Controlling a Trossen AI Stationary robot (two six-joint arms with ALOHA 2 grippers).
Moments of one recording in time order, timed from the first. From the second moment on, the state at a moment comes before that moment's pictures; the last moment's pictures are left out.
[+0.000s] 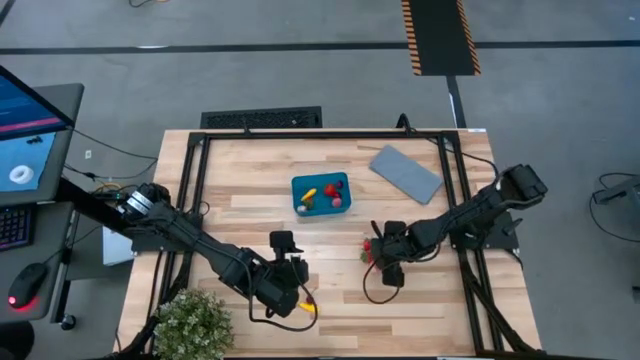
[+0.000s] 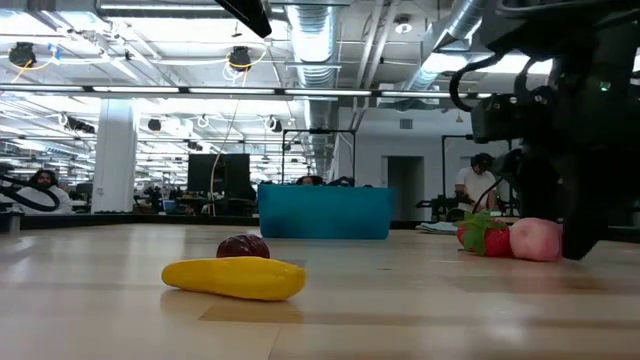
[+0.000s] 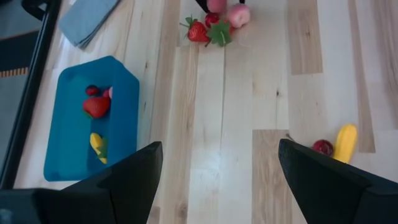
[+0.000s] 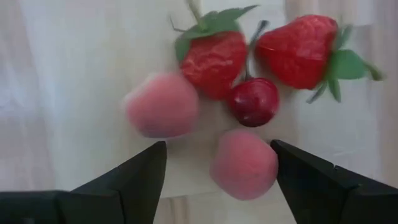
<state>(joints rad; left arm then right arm) -0.56 1.77 1.53 -0.91 -0.60 -0.41 0.38 1.58 0.75 -0.50 0.08 0.45</state>
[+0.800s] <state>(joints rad) -0.56 1.77 1.53 -0.91 -0.60 -0.41 0.38 1.52 0.75 -0.52 0.06 0.48</state>
